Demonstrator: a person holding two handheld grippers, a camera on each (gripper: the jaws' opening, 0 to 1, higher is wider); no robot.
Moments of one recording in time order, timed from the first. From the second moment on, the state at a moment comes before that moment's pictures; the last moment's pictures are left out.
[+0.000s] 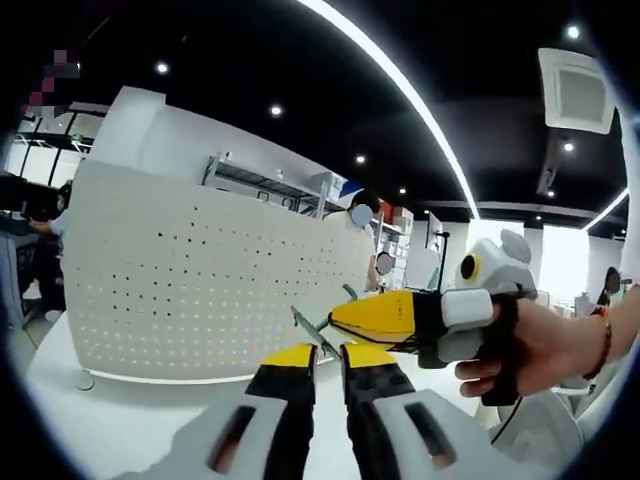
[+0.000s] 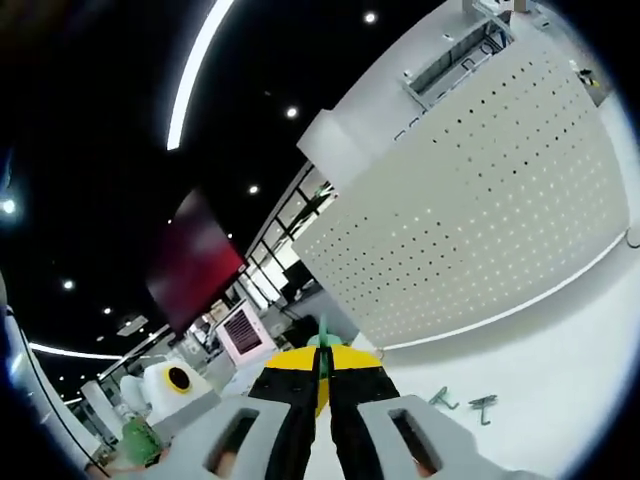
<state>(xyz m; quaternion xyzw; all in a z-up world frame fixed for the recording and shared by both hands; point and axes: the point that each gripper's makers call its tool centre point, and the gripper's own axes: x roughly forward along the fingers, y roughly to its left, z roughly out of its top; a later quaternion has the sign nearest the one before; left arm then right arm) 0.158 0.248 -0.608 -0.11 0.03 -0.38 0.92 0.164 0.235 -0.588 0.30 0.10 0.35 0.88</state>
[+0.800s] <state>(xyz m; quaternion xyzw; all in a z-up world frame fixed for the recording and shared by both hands) 0.160 0.251 -0.604 -0.01 0.01 -0.41 0.91 0.157 0.244 -0.590 0.22 0.11 0.40 0.88</state>
